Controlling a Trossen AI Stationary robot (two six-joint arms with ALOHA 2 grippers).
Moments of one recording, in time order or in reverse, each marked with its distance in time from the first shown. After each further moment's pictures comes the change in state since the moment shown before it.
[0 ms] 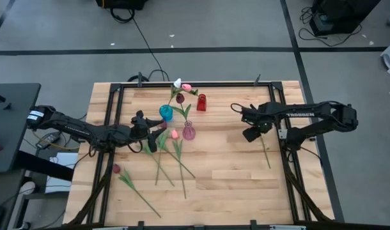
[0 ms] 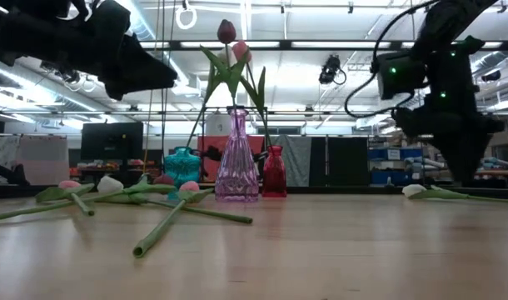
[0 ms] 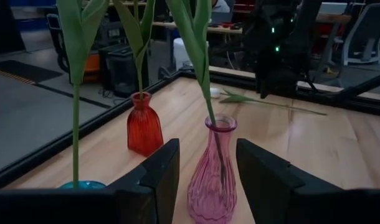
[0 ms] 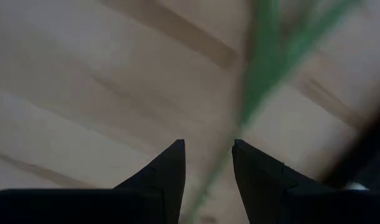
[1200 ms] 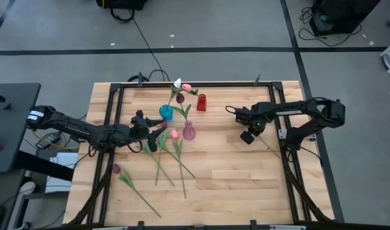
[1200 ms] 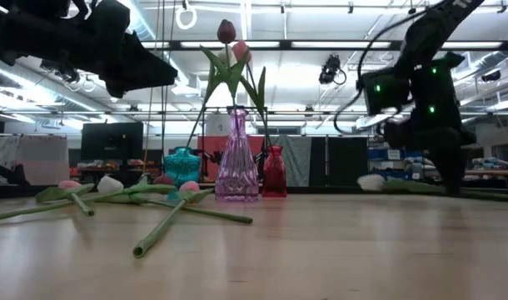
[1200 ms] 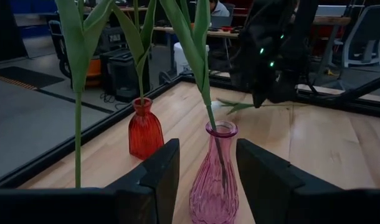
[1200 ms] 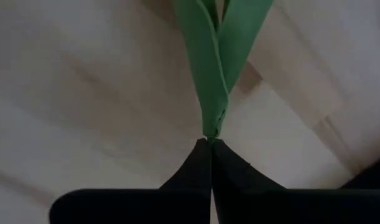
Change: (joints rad) left arm 0.001 0.000 0.000 0.018 -0.003 0.026; right arm -0.010 0.156 0.032 0.080 0.002 -0.245
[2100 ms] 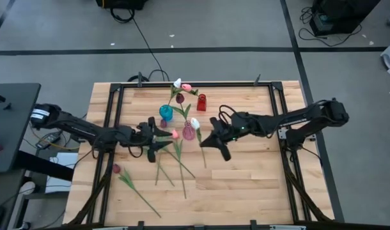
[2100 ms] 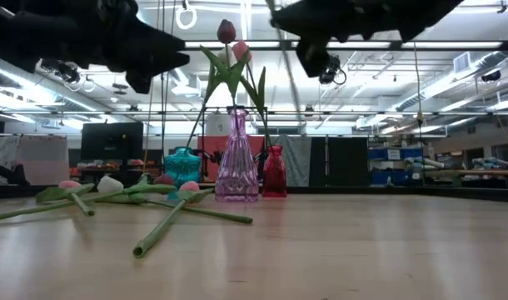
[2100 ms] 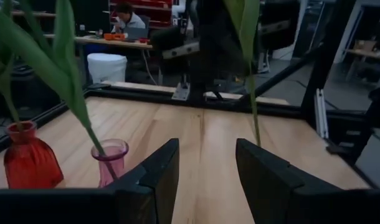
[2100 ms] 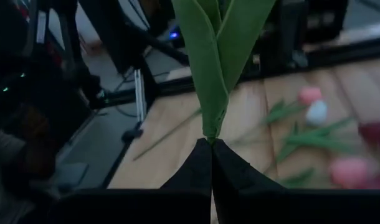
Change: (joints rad) left arm -0.001 0.166 0.002 0.273 0.357 0.022; right arm 0.362 -0.008 0.114 1.317 -0.312 -0.231
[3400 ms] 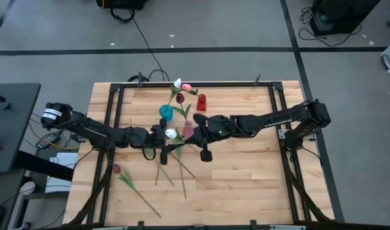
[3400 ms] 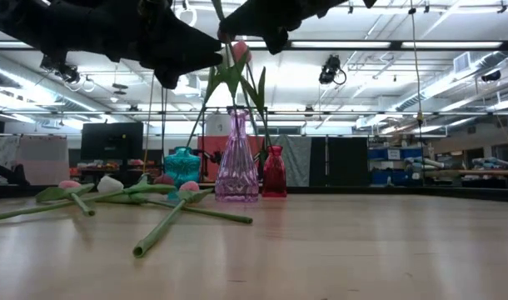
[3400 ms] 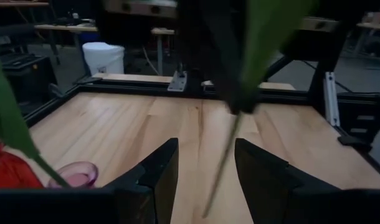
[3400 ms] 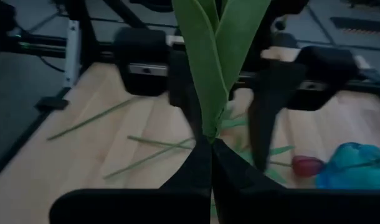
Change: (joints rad) left arm 0.001 0.228 0.185 -0.038 0.007 0.033; right arm 0.049 0.226 0.404 -0.367 0.242 -0.320
